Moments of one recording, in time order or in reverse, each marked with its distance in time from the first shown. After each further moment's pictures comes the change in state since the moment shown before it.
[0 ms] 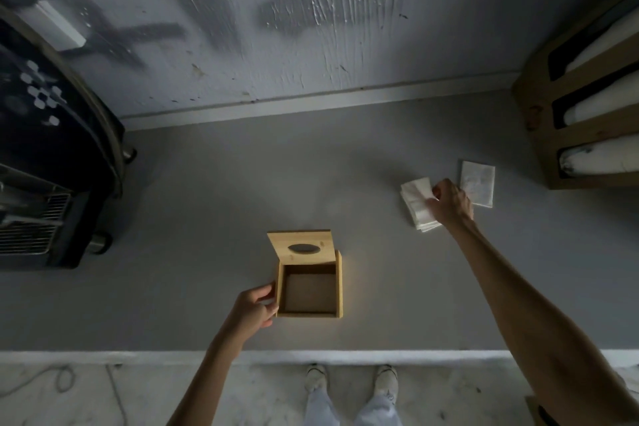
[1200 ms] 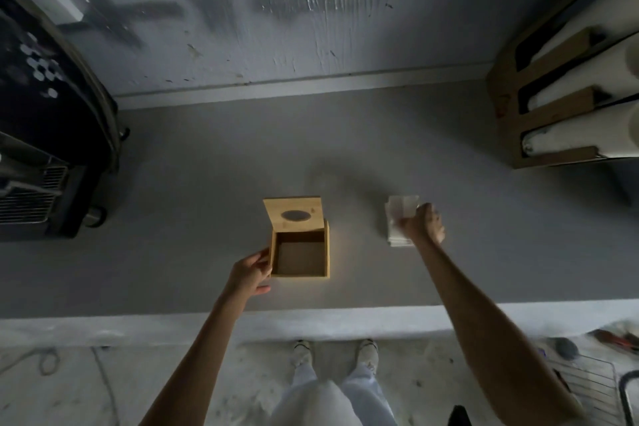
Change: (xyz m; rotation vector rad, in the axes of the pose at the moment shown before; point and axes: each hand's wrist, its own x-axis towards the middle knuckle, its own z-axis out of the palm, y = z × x) left_hand -0.017 -0.002 0.001 -0.192 -0.024 -0.016; right_hand -0.114 0.001 0.016 0.113 0.007 0.379
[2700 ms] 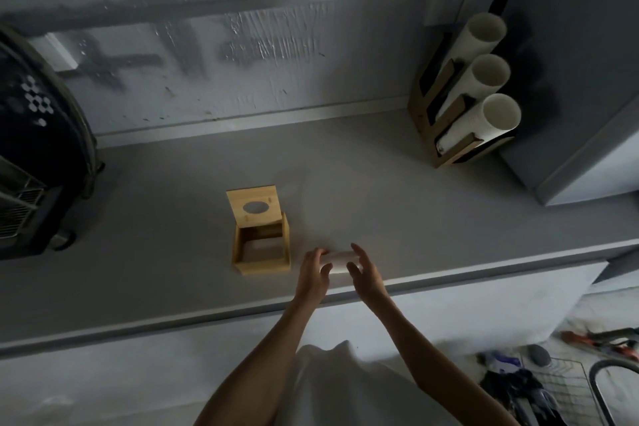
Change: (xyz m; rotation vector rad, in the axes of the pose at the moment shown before) left_hand -0.043 -0.056 0.194 0.457 0.040 0.831; right_hand -0.122 0.124 0.017 0.392 -0.237 -0.473
